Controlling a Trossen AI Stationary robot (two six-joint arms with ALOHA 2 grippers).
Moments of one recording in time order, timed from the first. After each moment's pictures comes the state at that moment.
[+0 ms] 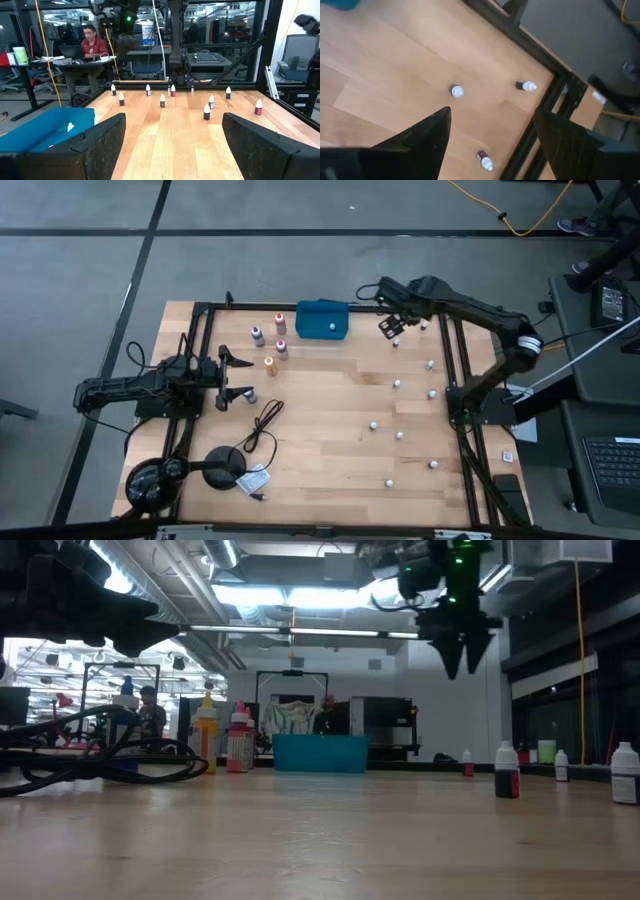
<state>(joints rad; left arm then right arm) 0.14 0.01 0.01 0.05 0.03 0.01 -0.55 1.57 1.44 -1.30 0.39 0.42</state>
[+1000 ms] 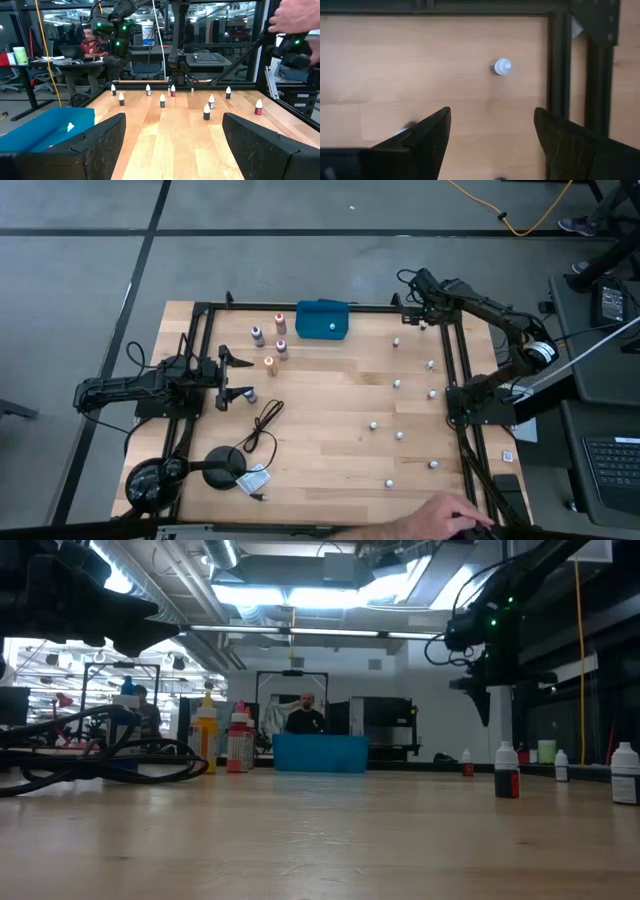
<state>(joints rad) 0.14 0.01 0.01 0.05 0.03 0.01 -0.97 1.49 1.06 -0.93 0.22 0.60</state>
